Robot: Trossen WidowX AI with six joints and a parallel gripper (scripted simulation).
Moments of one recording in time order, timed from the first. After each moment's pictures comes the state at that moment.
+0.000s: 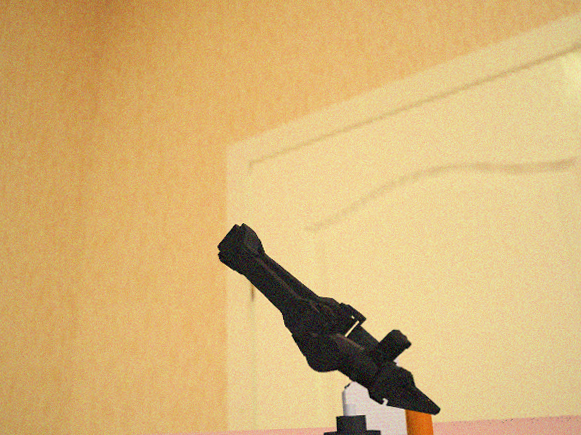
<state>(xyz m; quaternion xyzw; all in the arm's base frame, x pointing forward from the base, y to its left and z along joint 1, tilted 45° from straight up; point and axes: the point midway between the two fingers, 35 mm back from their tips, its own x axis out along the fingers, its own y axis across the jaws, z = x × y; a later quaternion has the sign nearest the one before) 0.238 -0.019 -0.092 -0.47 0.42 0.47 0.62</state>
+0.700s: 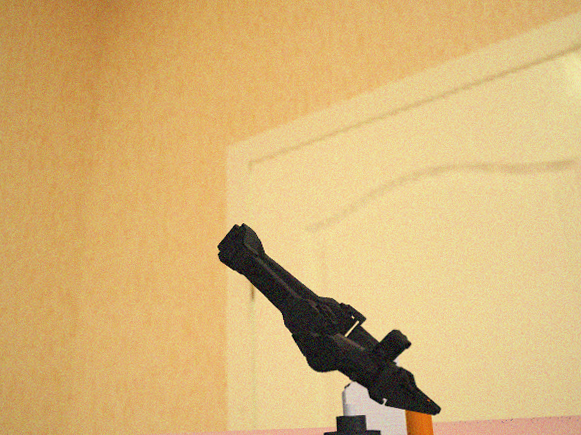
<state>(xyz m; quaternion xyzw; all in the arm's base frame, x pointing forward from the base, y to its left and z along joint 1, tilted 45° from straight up) 0.238 -0.019 -0.093 -0.47 0.42 0.47 0.62</state>
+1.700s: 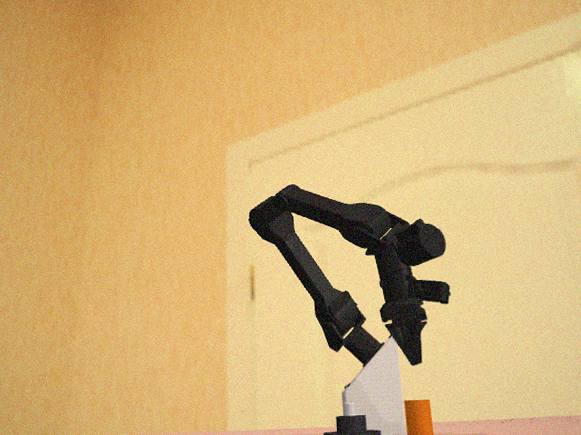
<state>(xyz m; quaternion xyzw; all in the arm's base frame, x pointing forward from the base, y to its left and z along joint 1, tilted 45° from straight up) 0.228 0.047 -0.028 -0.60 0.66 0.25 0.38</state>
